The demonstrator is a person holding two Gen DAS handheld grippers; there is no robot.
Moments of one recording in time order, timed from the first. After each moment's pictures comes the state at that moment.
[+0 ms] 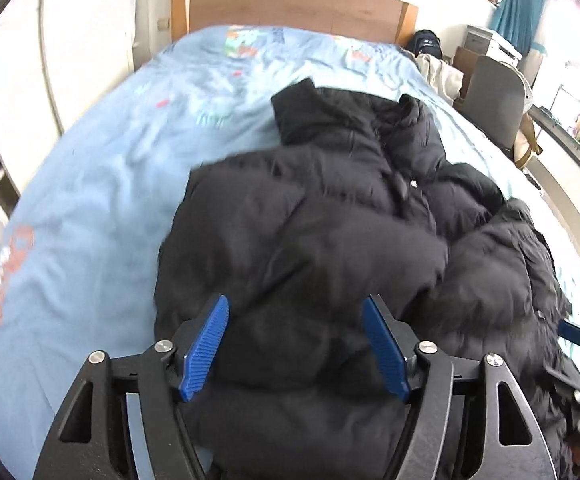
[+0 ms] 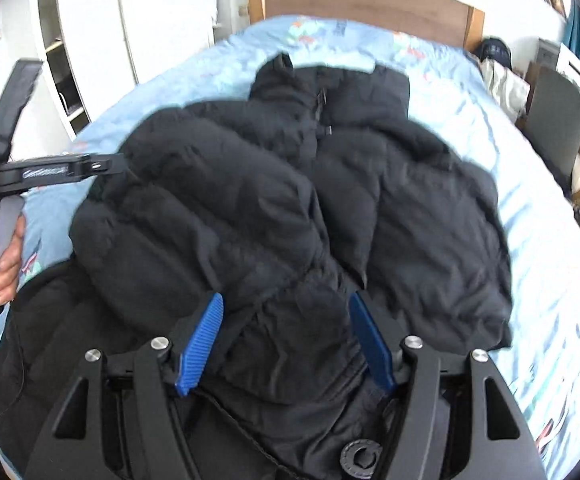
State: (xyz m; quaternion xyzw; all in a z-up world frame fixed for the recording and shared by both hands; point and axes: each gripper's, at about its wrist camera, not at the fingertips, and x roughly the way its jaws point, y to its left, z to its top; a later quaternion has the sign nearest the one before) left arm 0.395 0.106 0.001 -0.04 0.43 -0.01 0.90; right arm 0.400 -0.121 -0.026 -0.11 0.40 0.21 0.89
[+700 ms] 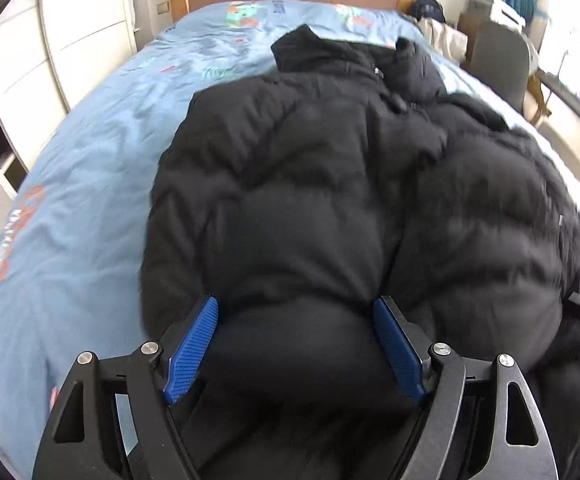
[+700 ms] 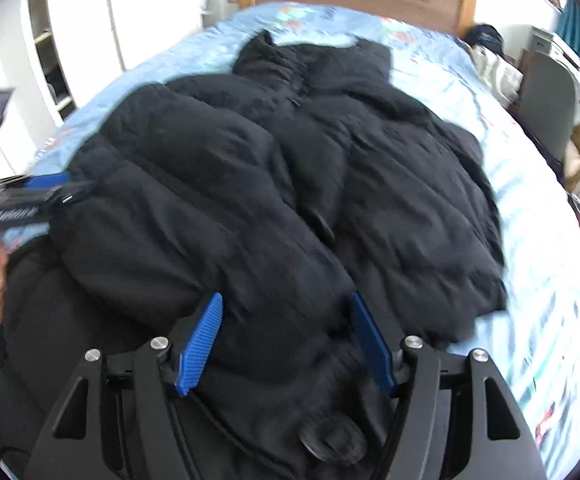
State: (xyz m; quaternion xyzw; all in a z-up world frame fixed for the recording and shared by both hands) left arm 0.332 0.089 -0.050 -0.01 0.47 0.01 0.88; right arm 0.388 -0.161 -0.065 -0.10 0.46 0.16 0.87
